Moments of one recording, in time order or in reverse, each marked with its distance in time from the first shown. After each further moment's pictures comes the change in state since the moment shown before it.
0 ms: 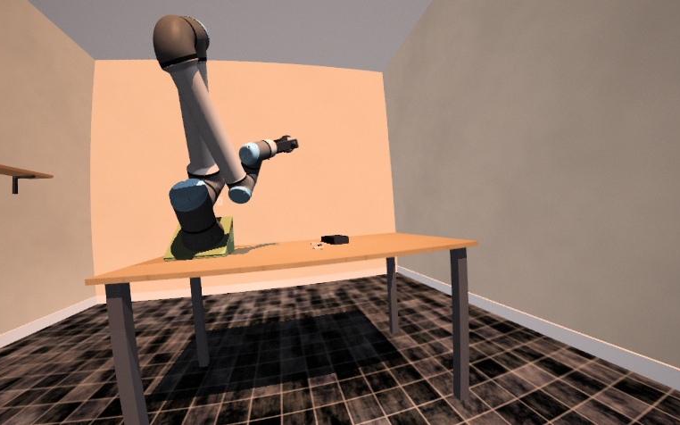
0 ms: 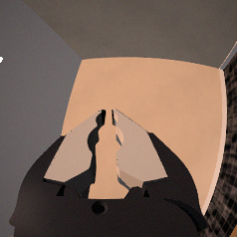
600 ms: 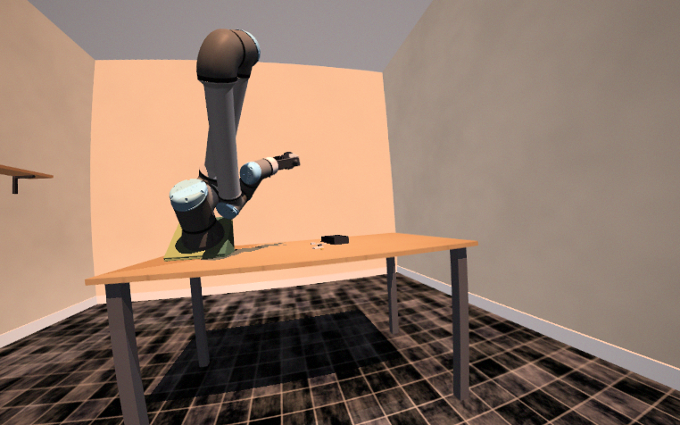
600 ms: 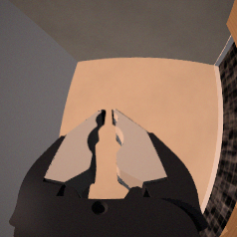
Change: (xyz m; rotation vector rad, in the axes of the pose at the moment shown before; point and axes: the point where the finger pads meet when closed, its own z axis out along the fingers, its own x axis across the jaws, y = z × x) arm 0.084 -0.005 -0.032 0.005 0.013 0.027
